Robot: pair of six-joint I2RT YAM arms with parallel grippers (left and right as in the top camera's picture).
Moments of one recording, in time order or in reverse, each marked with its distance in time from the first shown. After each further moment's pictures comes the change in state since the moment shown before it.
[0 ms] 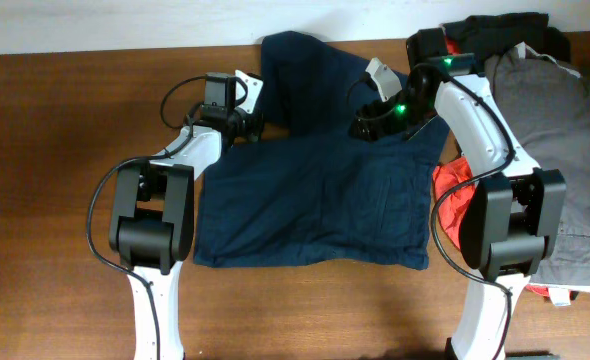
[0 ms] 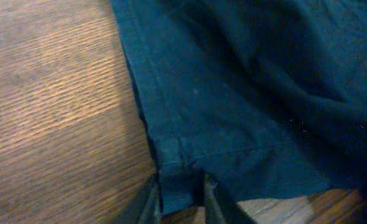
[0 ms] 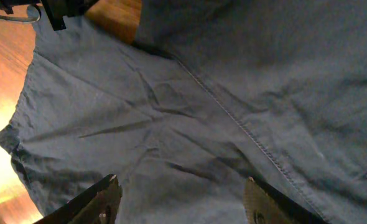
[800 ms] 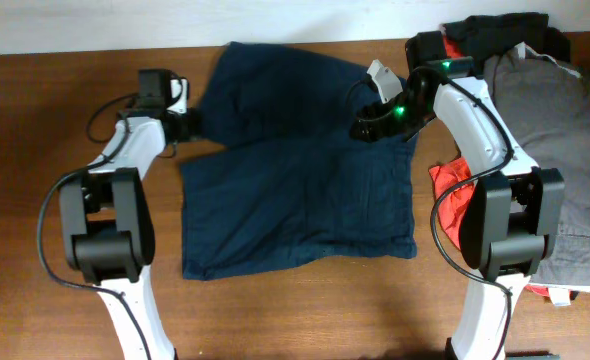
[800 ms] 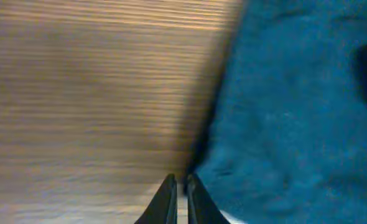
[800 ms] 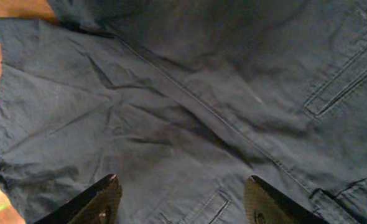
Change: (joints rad) left arm 0.234 -0.101 0.017 -0.352 -0.161 -0.172; right arm 0.000 0.000 -0.029 0.038 0.028 0.040
